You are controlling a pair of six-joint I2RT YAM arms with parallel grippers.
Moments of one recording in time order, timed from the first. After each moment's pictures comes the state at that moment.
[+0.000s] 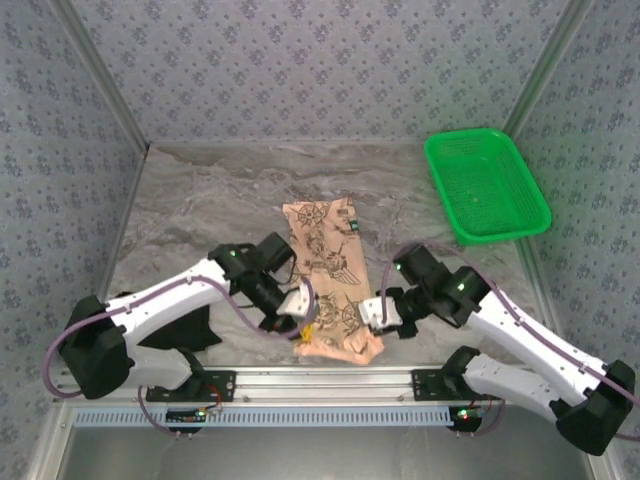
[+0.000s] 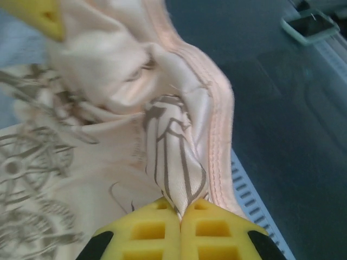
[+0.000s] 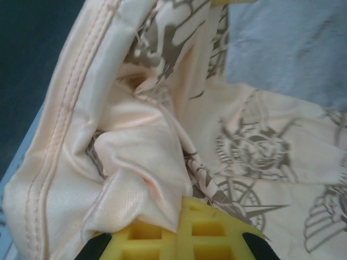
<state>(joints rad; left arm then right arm) -0.81 1.32 0.98 -0.95 0.94 0.93 0.69 0.94 0.84 -0.98 -0.62 -1.03</state>
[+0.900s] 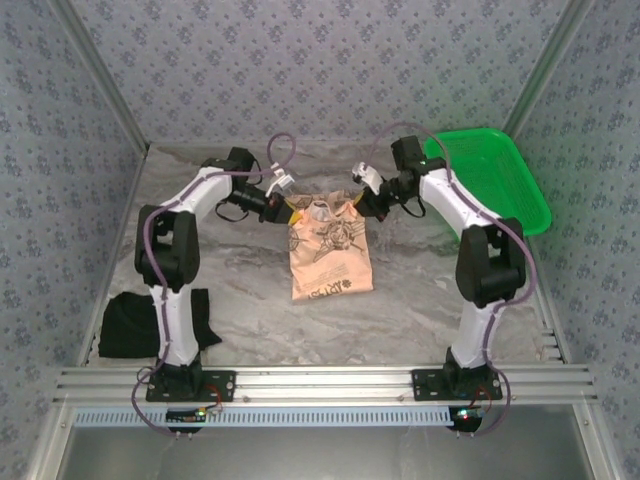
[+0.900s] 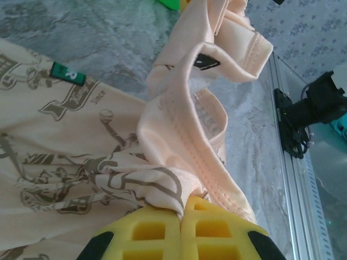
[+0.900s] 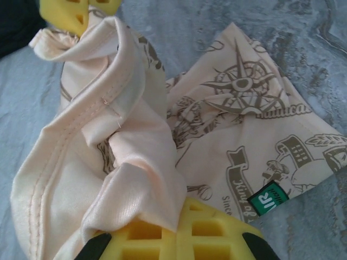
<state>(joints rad) -0.26 2.09 1.69 -1.00 1.09 0.68 0.26 1.92 1.60 -0.79 -0.74 -0.73</state>
